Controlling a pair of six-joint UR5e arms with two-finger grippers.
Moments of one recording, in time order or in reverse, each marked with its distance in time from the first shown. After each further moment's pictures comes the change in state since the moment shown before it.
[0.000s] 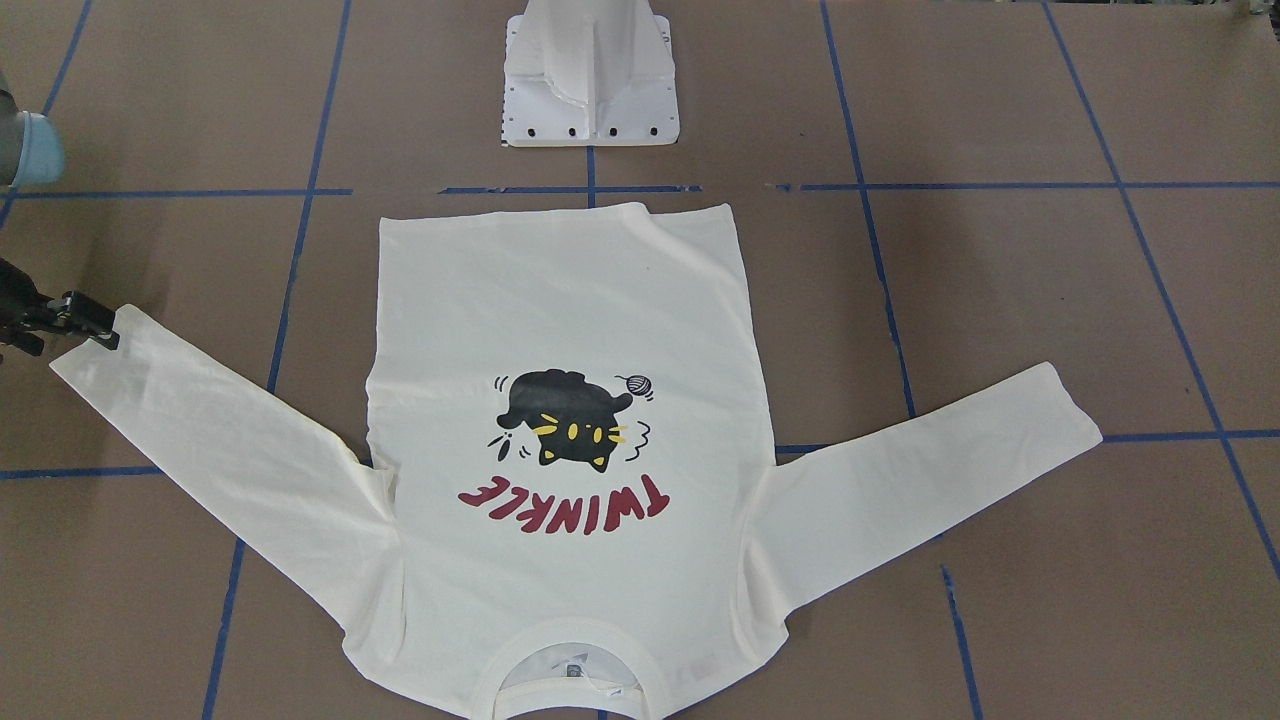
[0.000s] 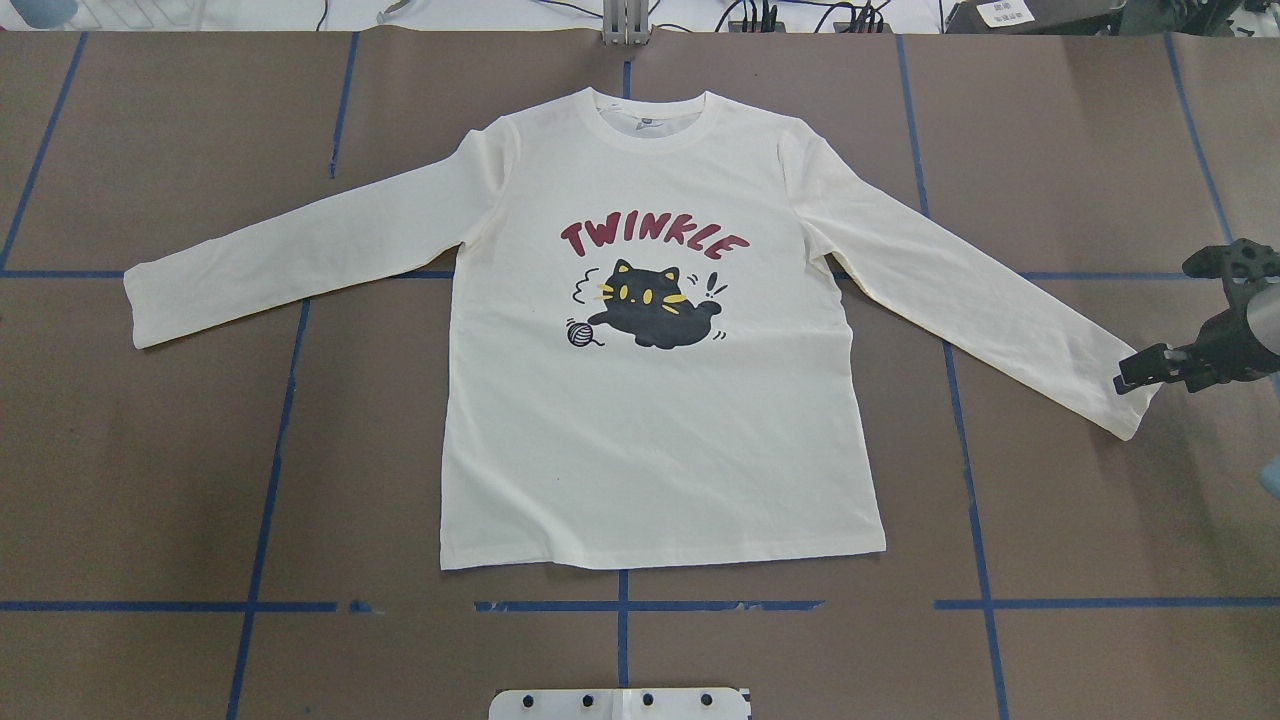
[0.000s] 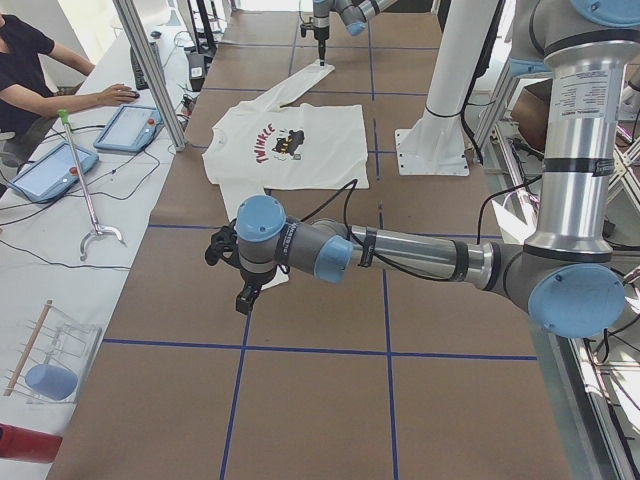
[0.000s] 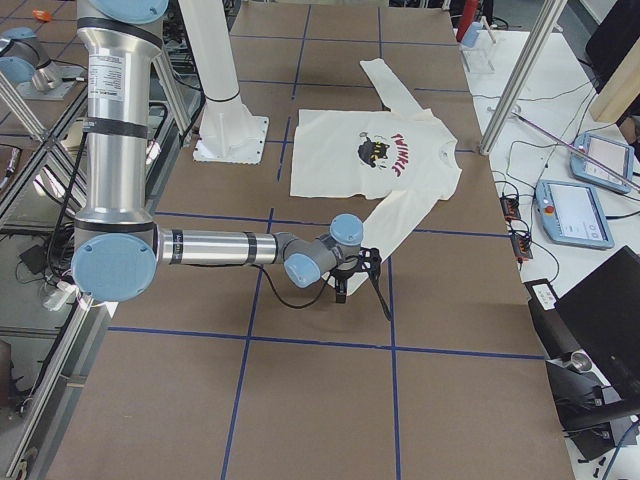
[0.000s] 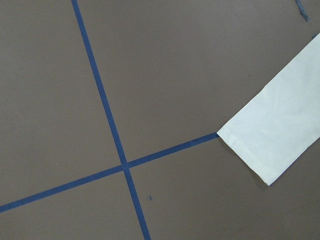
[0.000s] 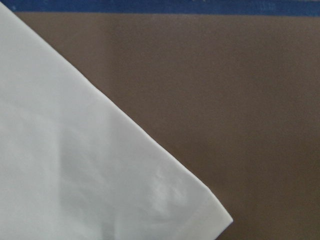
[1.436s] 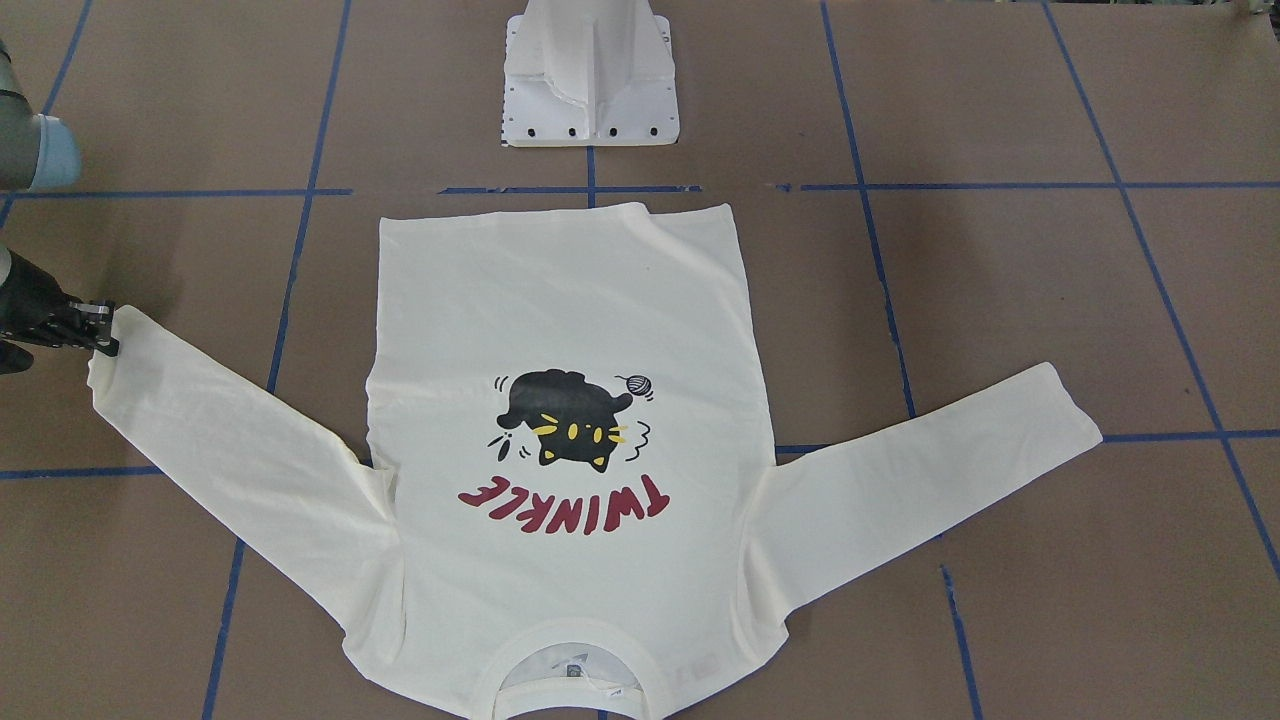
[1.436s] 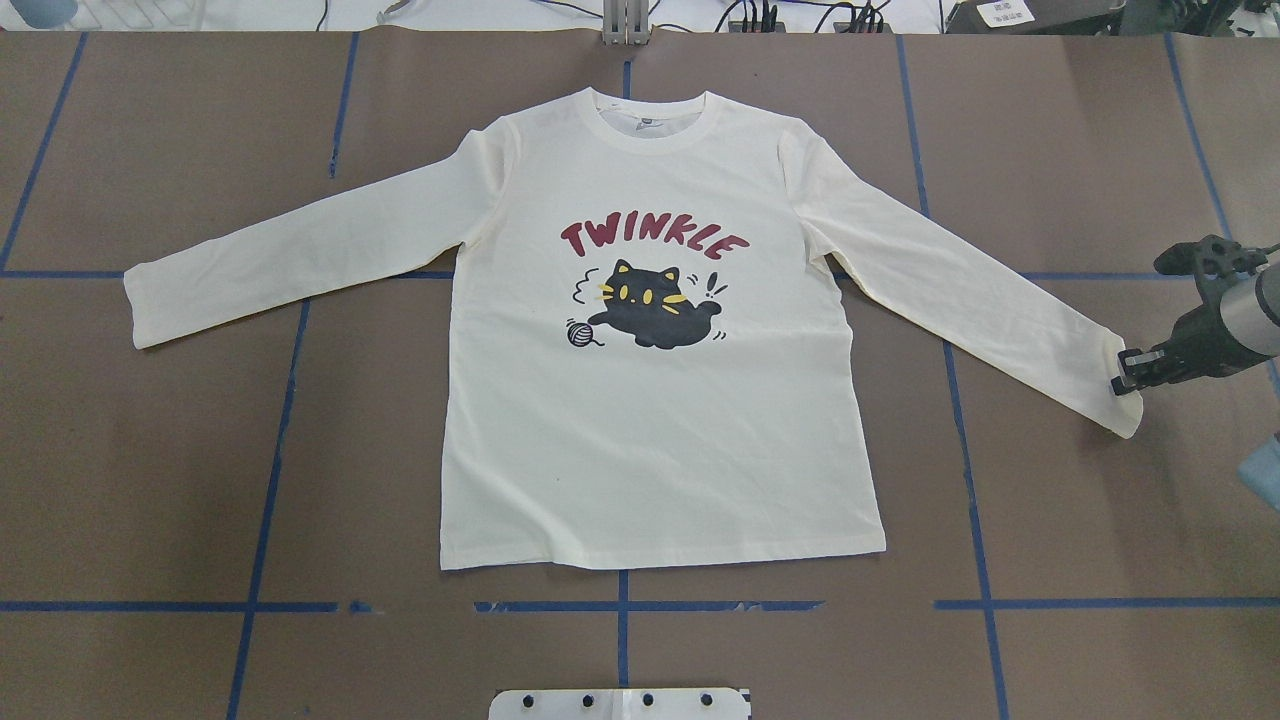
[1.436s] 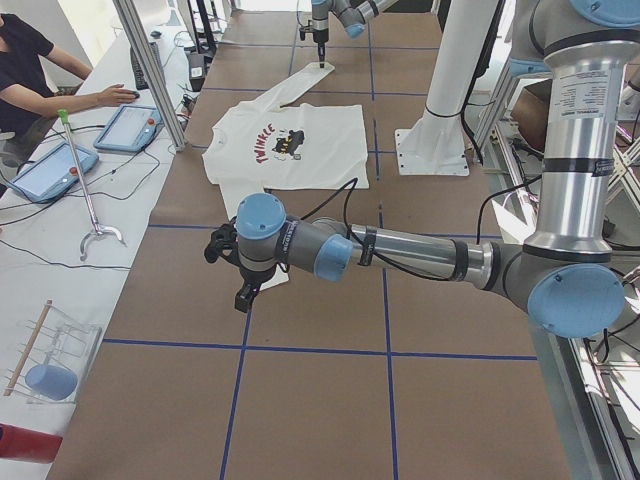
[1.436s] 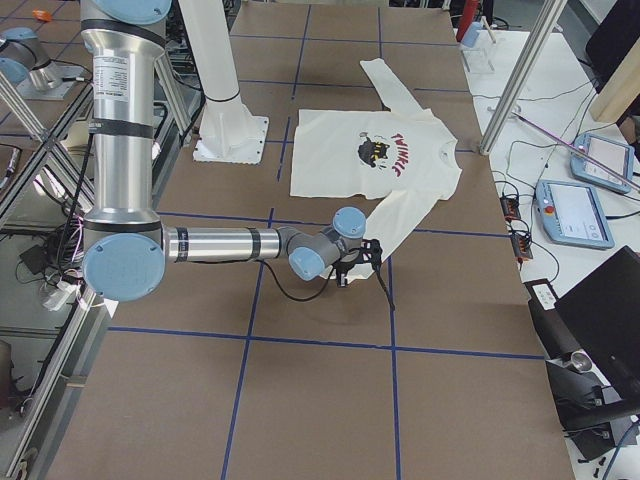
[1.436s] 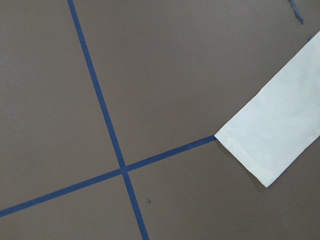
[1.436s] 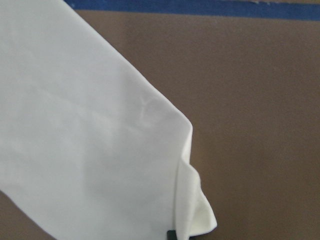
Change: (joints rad) left arm 0.000 -0.002 -0.005 -0.002 0.001 0.002; right arm -0.019 0.032 0.017 -0.007 0.032 -0.008
